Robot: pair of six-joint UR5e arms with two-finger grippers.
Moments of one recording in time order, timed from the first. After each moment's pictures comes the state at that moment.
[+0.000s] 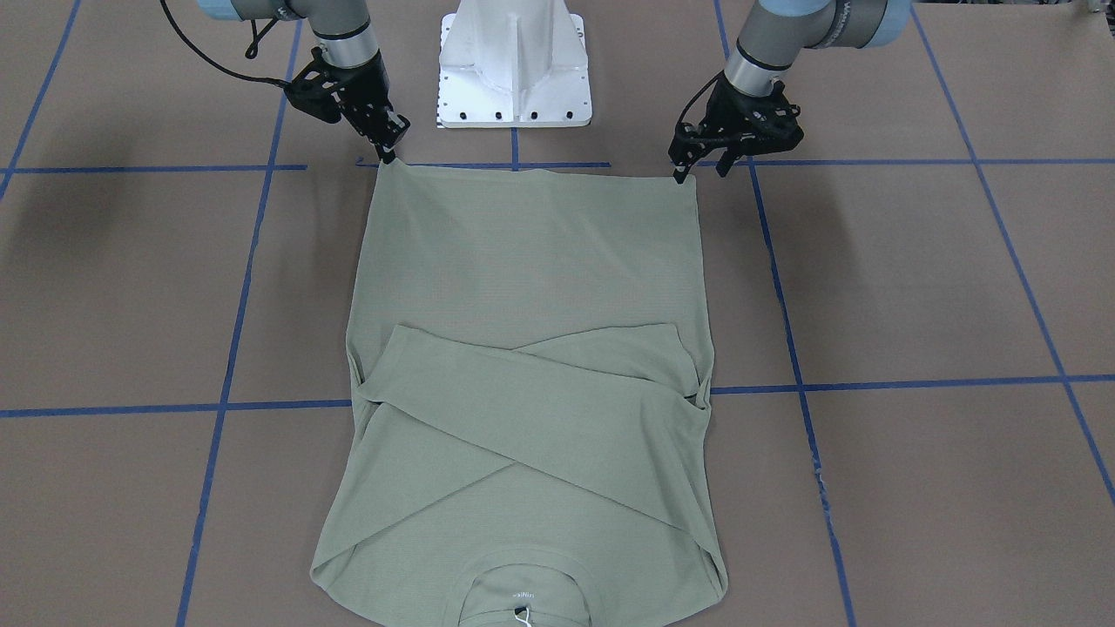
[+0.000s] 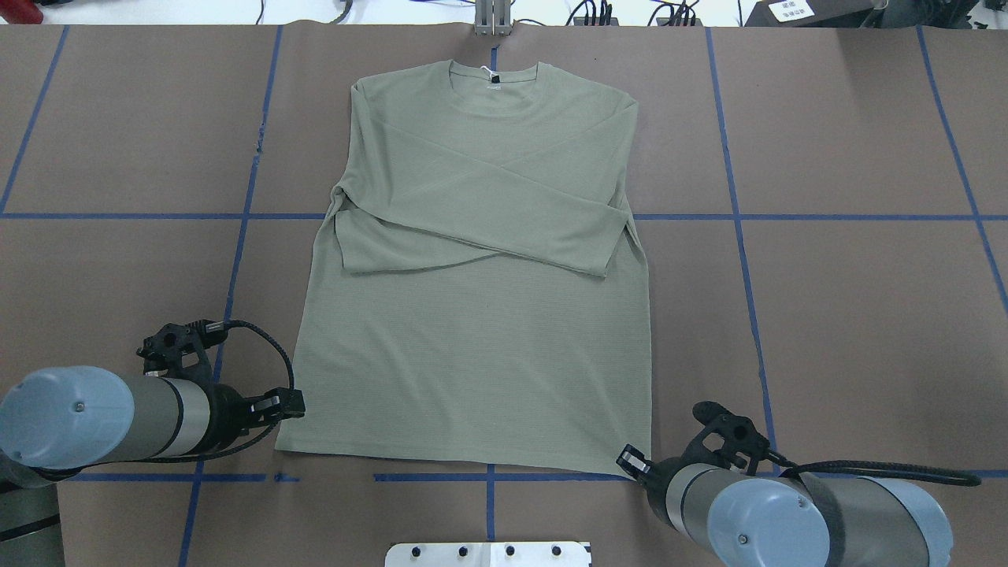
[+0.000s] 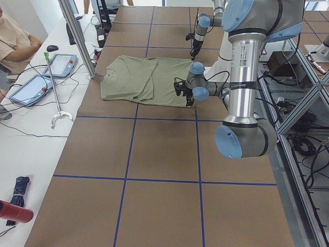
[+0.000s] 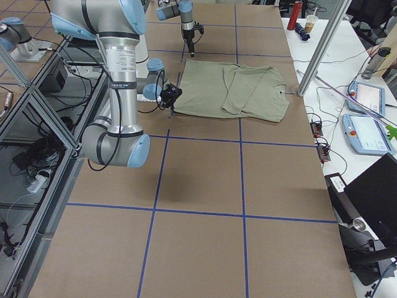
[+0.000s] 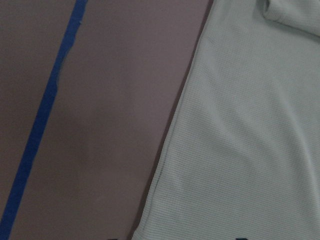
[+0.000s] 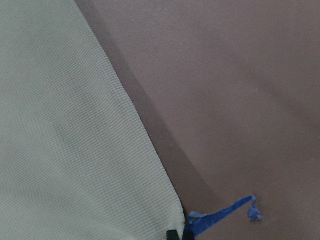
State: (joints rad) left arm -0.32 -1.58 -2.07 -2.01 -1.69 -1.66; right arm 0.07 -1.46 2.09 -1.36 1.45 2.16
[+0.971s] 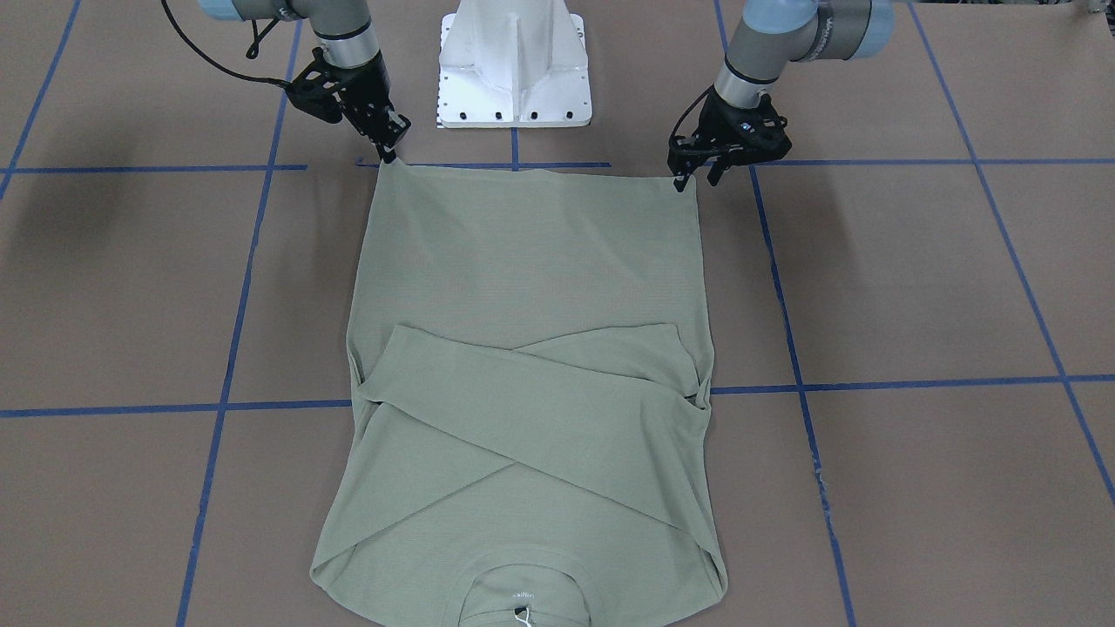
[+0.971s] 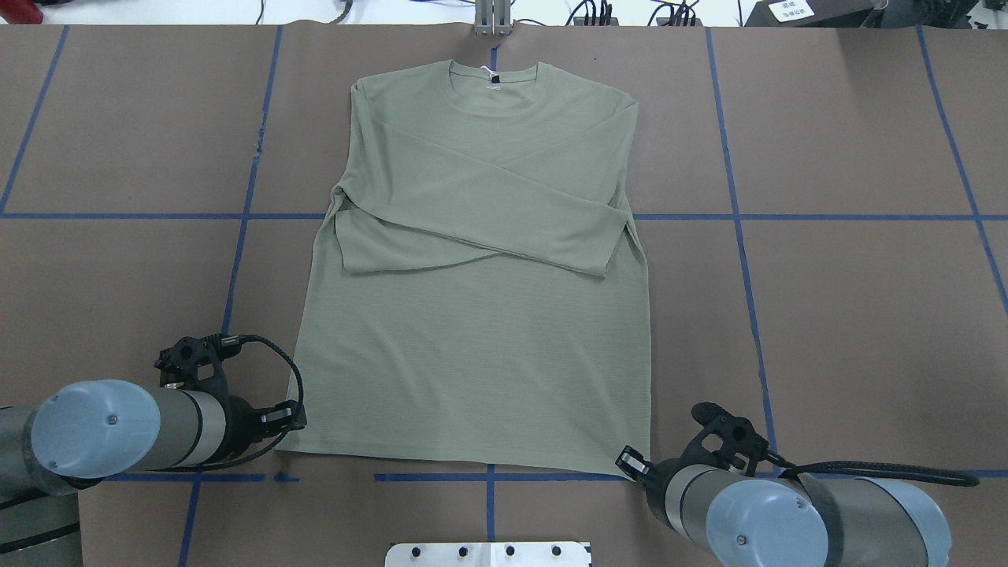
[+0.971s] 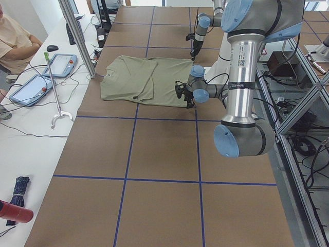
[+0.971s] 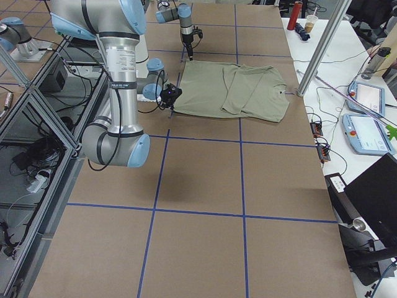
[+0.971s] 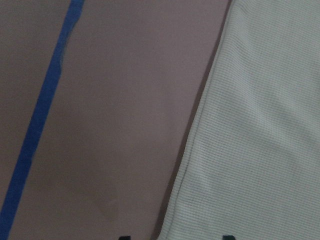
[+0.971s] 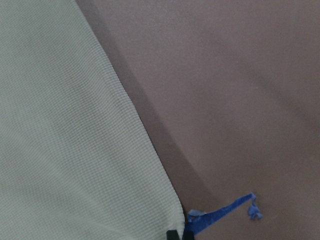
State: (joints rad) left arm -0.29 -1.59 -2.03 -2.01 -1.68 -1.66; right arm 0.07 -1.46 2.09 -1.36 1.45 2.15
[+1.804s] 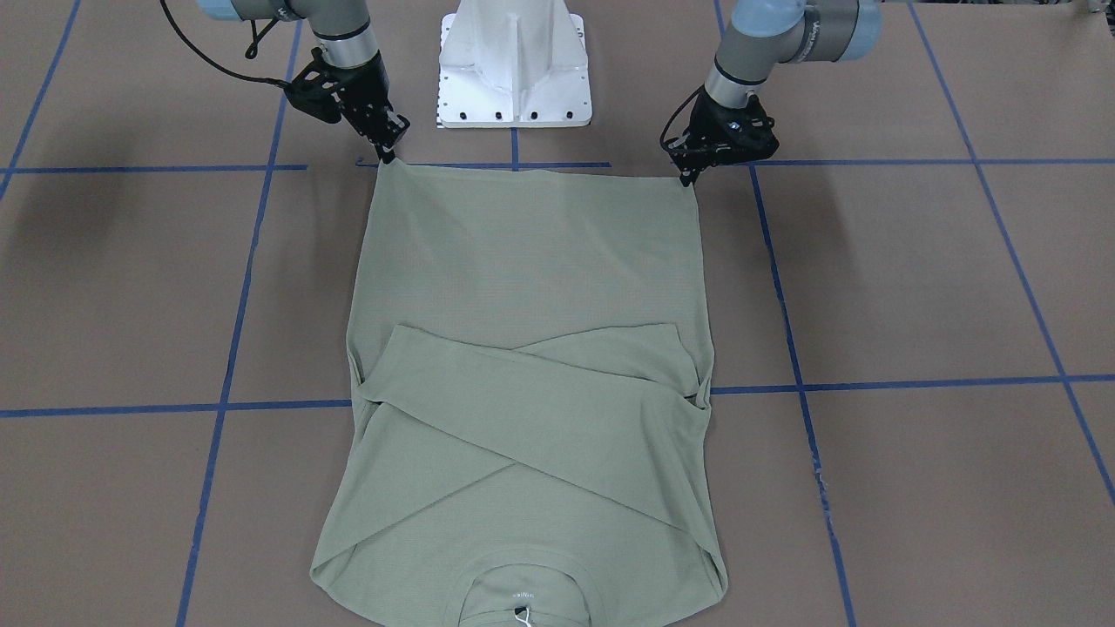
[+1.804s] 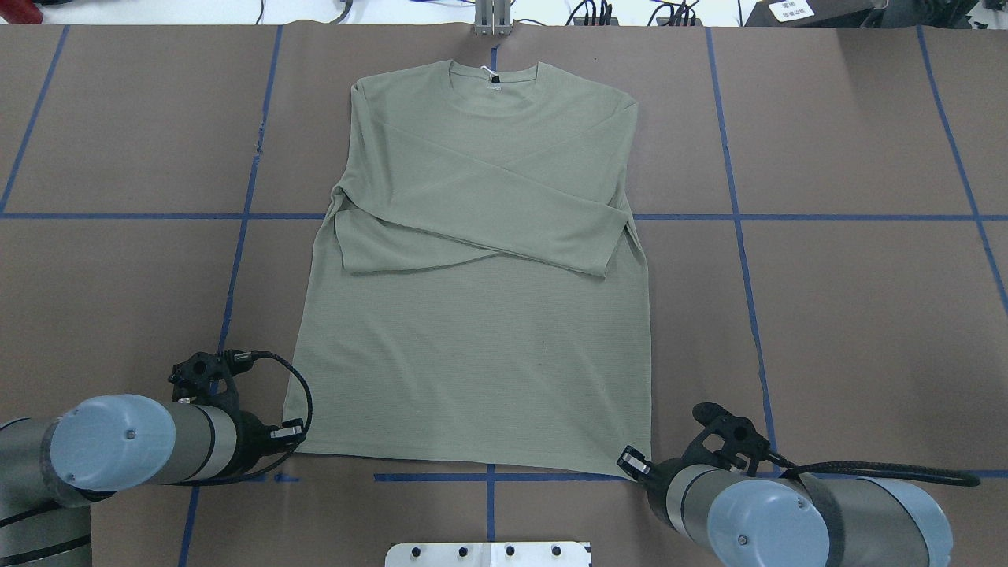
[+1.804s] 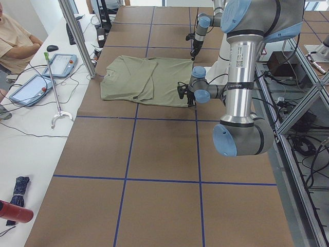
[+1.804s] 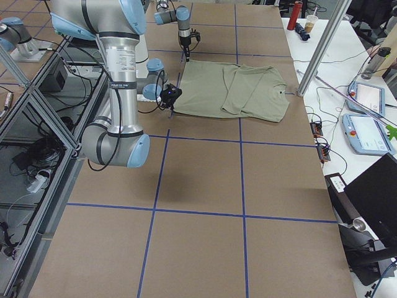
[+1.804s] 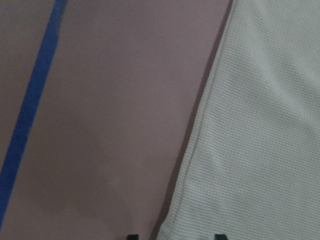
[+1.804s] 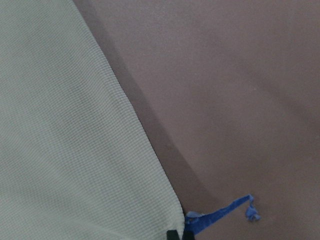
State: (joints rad) left arm -0.26 -1.60 -2.01 -2.01 -1.68 -1.66; right arm 0.07 -1.46 2.09 -1.36 1.45 2.15
